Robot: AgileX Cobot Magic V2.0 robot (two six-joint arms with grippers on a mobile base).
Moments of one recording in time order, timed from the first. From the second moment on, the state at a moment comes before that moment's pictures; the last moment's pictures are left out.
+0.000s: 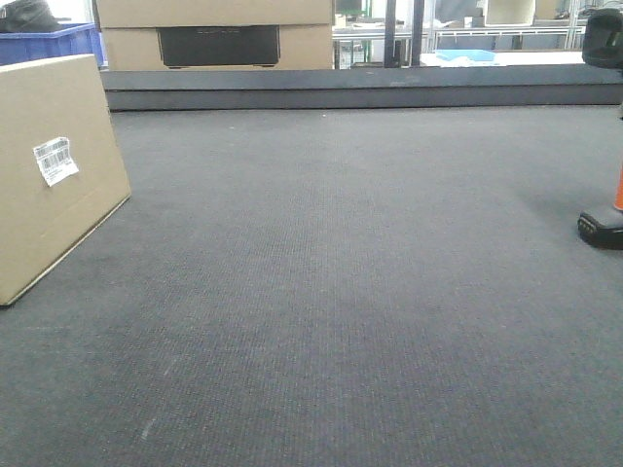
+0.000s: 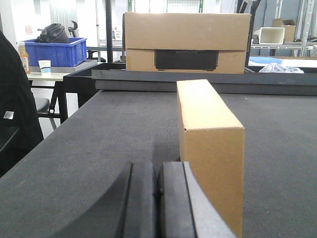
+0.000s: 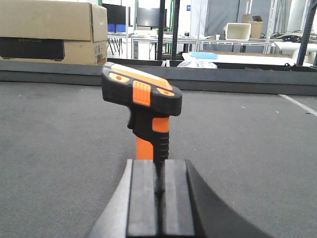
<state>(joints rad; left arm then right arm) 0.02 0.00 0.00 -0.01 0.02 0.03 -0.11 0.00 0.00 0.13 0.04 -0.10</state>
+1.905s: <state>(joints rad) -0.09 1.23 -1.26 -0.06 0.73 -0.07 -0.11 0.00 0.00 0.13 0.04 -0.10</state>
